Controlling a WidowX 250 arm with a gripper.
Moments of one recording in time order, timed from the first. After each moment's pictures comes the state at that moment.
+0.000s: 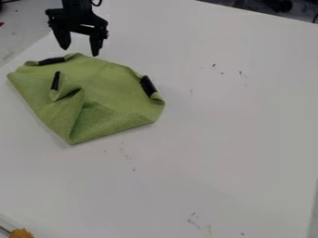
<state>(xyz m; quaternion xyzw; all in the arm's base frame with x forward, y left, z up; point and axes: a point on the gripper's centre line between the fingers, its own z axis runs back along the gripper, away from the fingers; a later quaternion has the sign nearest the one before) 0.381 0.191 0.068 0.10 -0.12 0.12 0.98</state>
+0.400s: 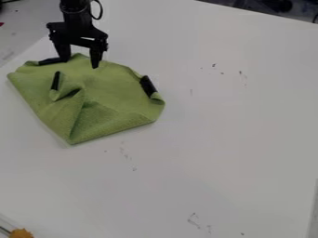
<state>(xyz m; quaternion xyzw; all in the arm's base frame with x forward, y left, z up) 0.368 0.197 0.044 0.09 -0.09 0.14 0.98</state>
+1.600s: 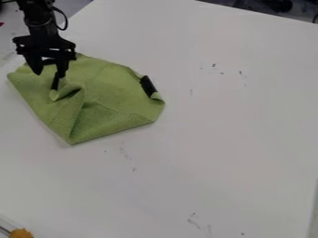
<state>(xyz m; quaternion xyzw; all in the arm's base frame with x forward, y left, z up) 0.337 0.238 0.033 0.09 -0.09 0.19 0.97</state>
